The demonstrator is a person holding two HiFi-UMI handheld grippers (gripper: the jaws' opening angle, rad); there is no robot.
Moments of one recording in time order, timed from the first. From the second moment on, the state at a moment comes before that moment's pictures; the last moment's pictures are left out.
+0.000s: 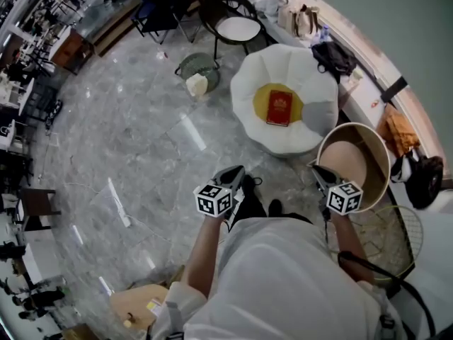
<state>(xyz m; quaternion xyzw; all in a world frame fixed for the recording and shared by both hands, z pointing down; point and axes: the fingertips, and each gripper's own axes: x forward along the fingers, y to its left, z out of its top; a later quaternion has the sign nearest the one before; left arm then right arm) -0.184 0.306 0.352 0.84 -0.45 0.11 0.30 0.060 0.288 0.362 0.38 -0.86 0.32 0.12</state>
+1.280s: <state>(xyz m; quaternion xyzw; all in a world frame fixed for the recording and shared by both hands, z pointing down) -0.243 0.127 0.378 0.89 -0.30 0.16 0.31 -0.020 0.153 0.379 0.49 -0.79 0.35 0.11</state>
